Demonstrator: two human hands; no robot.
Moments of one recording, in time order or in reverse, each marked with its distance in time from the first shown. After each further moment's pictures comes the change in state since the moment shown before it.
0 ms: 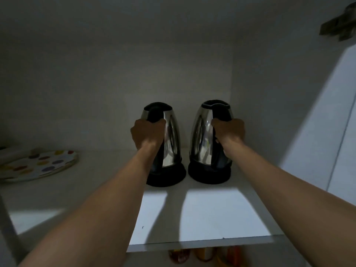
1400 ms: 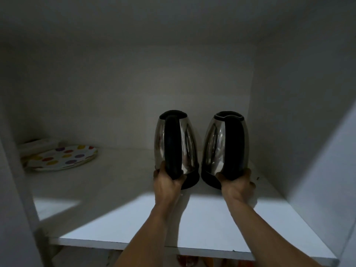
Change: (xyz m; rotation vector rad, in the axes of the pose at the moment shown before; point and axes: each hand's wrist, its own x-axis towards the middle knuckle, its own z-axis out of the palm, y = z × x) left_hand -0.067 -0.124 0.008 0.139 -0.143 0.102; right_hand -0.060 0.113 0.001 -0.286 0.036 0.140
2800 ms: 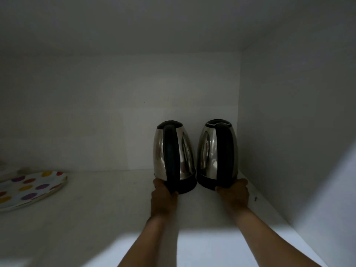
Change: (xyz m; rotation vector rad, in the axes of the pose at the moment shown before) left_hand 0.069 -0.004 0.059 0.128 -0.220 -0.127; right_hand 0.099 0.005 0.037 -0.040 -0.116 0.038
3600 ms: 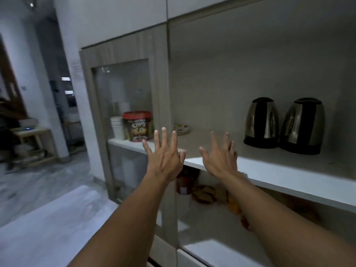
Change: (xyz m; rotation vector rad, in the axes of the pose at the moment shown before) left_hand -0.343 -0.011 -0.272 1.045 0.424 0.044; right_hand -0.378 -0.061 -0.045 -0.365 -0.499 -0.837
